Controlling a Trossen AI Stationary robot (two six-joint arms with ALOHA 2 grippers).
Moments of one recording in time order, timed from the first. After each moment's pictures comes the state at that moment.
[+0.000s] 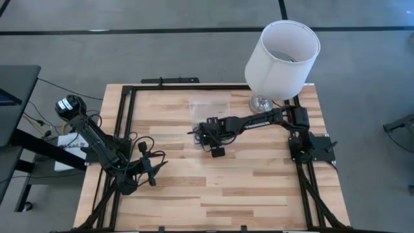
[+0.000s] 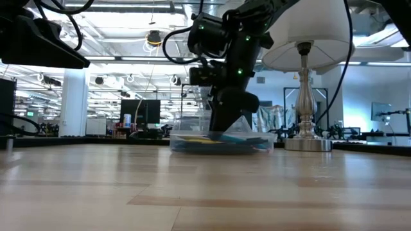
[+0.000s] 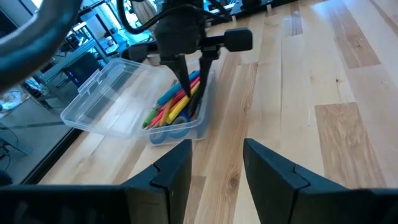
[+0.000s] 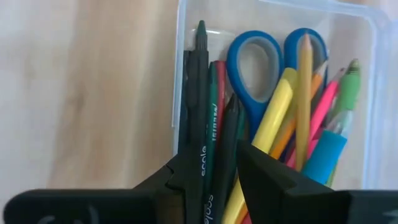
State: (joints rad) left arm -0.90 1.16 0.43 -0.15 -1.16 -0.49; right arm -0.03 2.05 1.45 -0.60 0.12 -0.32
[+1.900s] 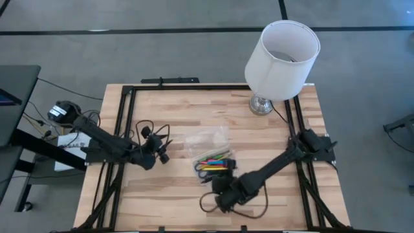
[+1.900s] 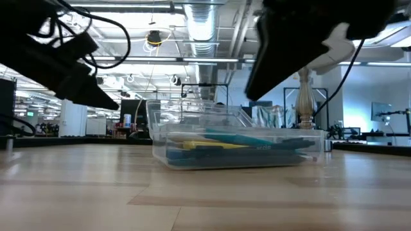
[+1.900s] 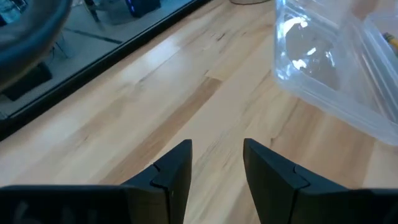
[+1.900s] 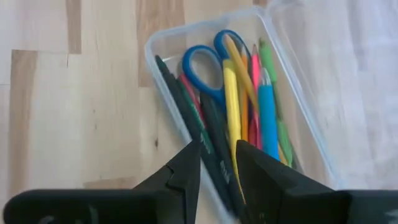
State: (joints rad) left arm -0.45 1.16 0.29 0.04 -0.99 -0.59; right arm 0.57 2.05 1.56 -0.85 0.56 0.44
